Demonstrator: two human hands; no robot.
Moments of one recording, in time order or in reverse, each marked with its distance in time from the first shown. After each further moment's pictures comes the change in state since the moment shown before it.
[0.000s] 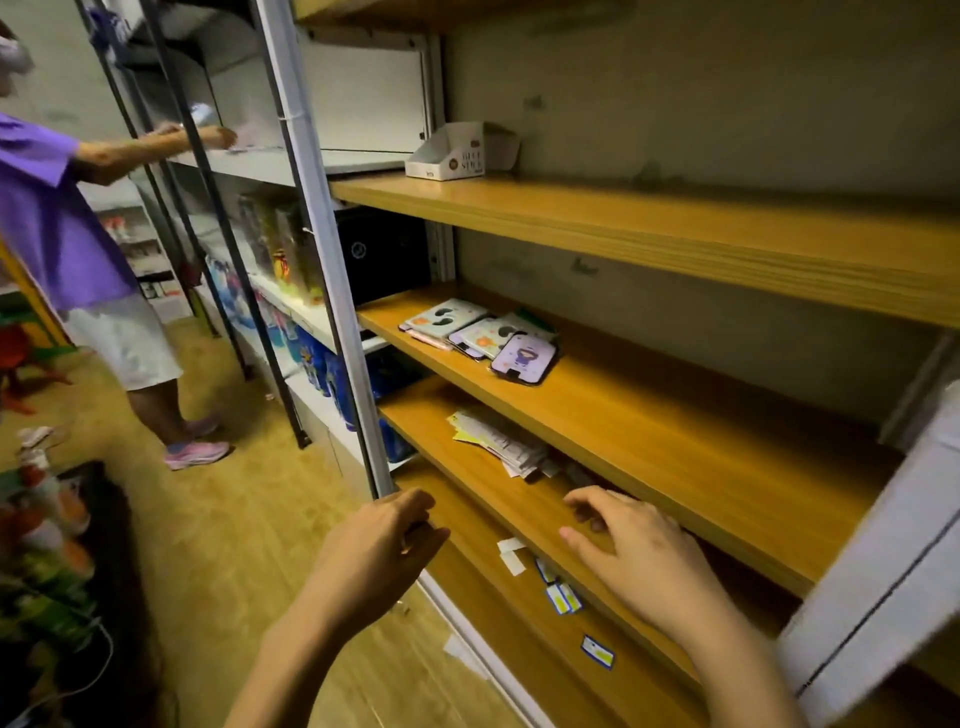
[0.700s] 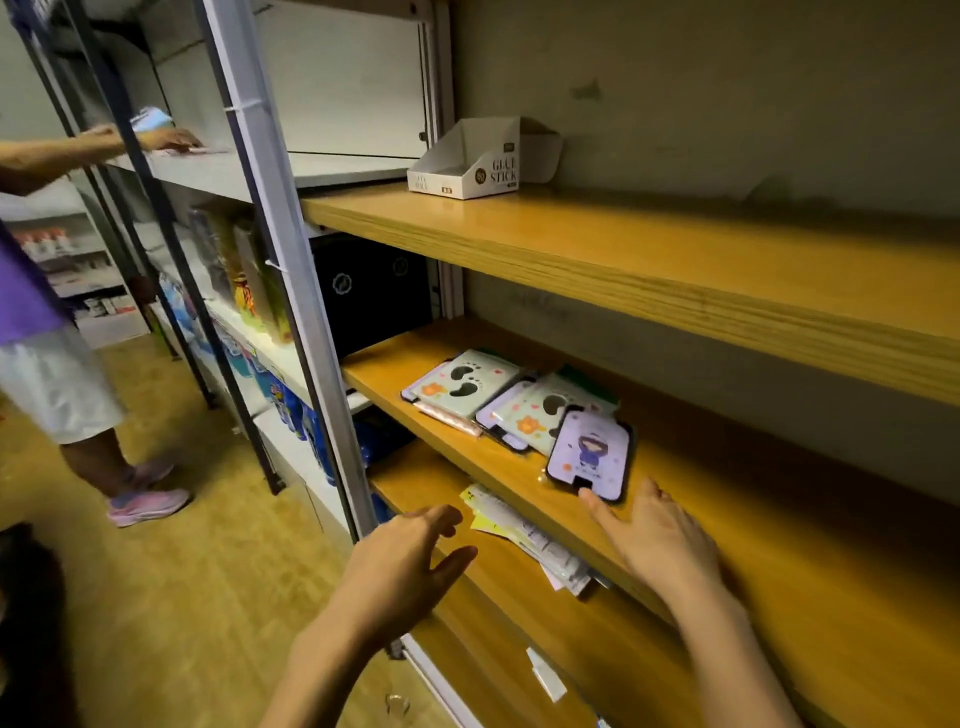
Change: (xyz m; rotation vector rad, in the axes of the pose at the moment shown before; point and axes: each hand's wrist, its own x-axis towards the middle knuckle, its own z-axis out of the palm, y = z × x) left_hand 0.219 -0.120 0.020 -0.083 -0.089 0.083; right_hand 0.277 -0.010 0.043 -0.009 0.063 0.517
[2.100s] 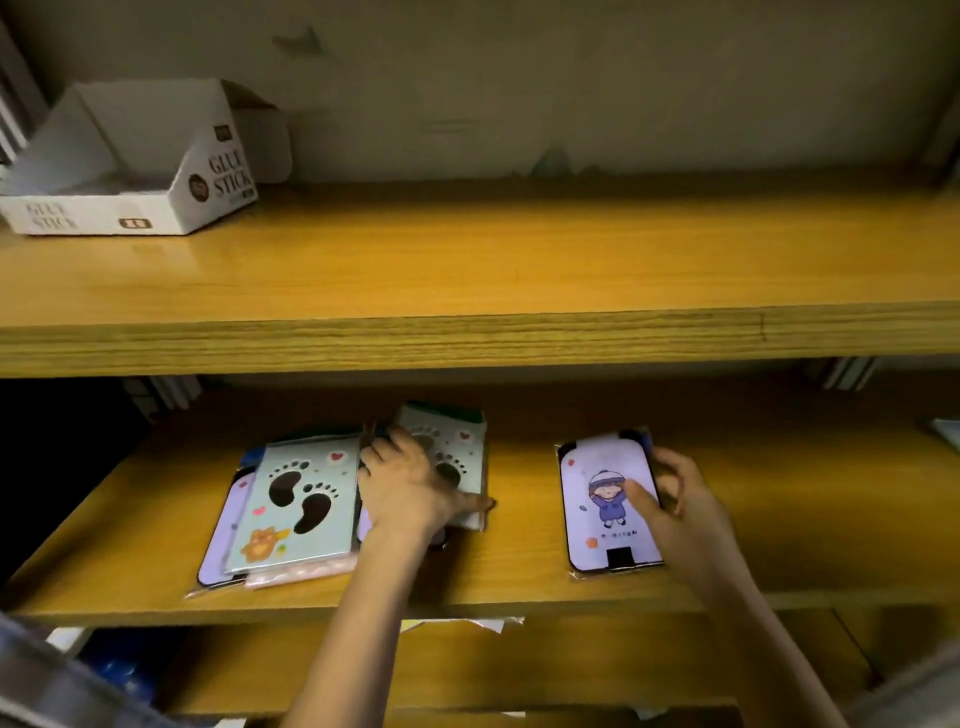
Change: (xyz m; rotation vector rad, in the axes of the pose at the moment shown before) left_hand 0.251 0.007 0.053 0.252 -0.269 0.163; right_hand 0.022 0.000 0.016 0.681 0.637 0.451
